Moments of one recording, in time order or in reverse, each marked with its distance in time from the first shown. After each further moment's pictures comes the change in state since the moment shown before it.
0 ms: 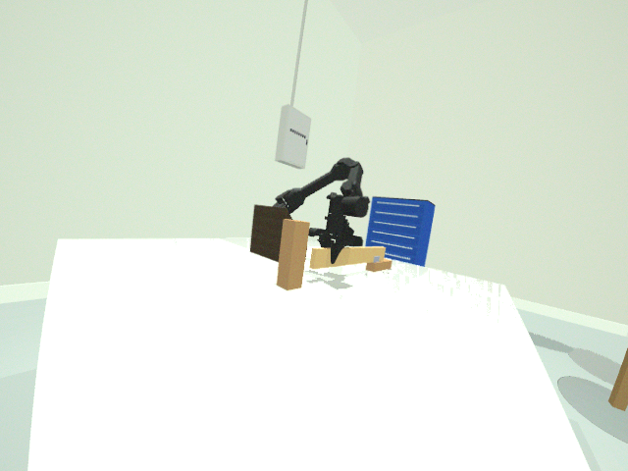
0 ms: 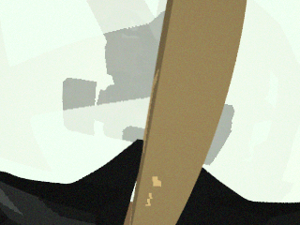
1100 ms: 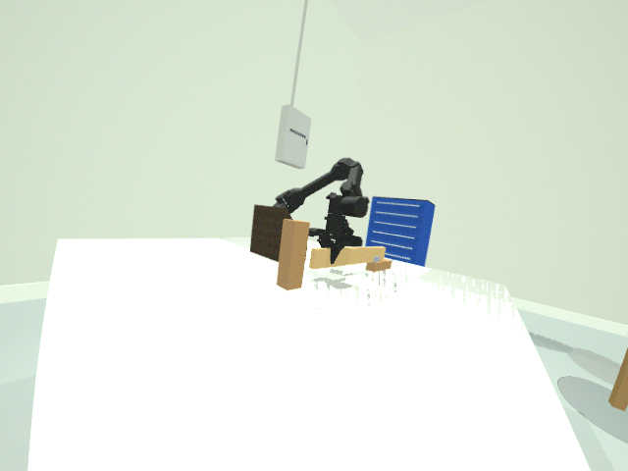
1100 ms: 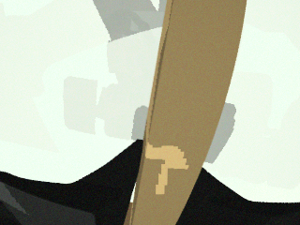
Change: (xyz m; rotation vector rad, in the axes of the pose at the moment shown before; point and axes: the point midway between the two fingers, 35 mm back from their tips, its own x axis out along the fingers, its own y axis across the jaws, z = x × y) arm 0.000 0.001 0.000 0.004 -0.002 0.001
